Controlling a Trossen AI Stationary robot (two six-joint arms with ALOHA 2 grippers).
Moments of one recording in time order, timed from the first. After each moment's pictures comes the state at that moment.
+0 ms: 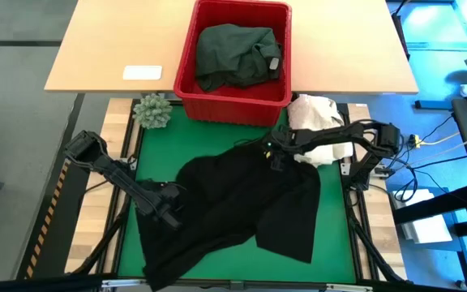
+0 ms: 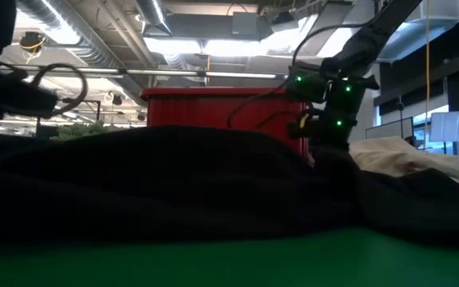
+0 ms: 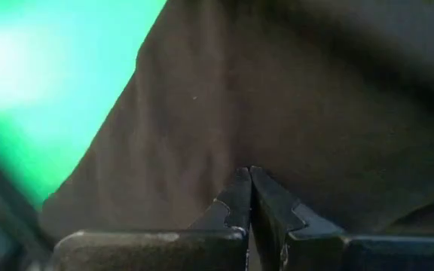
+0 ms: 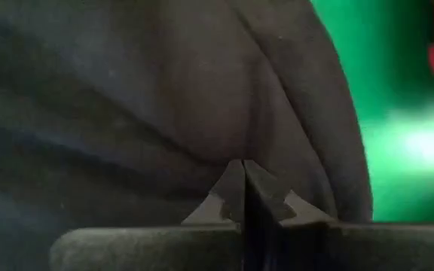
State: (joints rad) left arm -0.62 1.62 0.78 -1.01 -0.15 -1.39; right arm -0.30 1.70 0.86 -0.43 0.26 -0.14
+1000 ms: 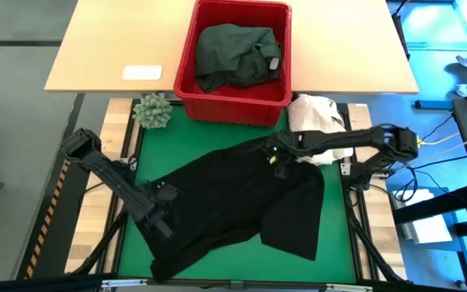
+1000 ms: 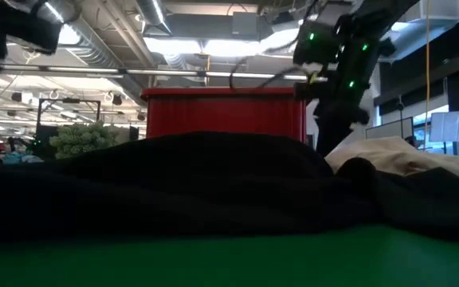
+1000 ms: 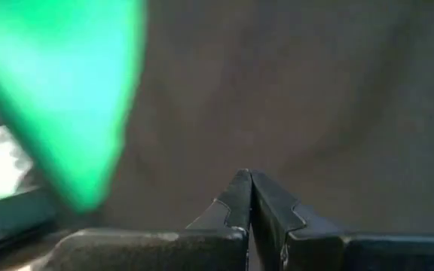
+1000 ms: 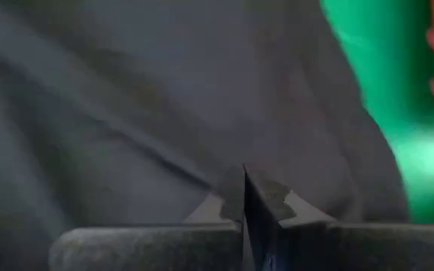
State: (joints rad) left arm -0.71 1.57 0.99 -1.15 -0.31 -1.50; right arm -0.15 1.52 0.91 -0.57 0.12 -0.08
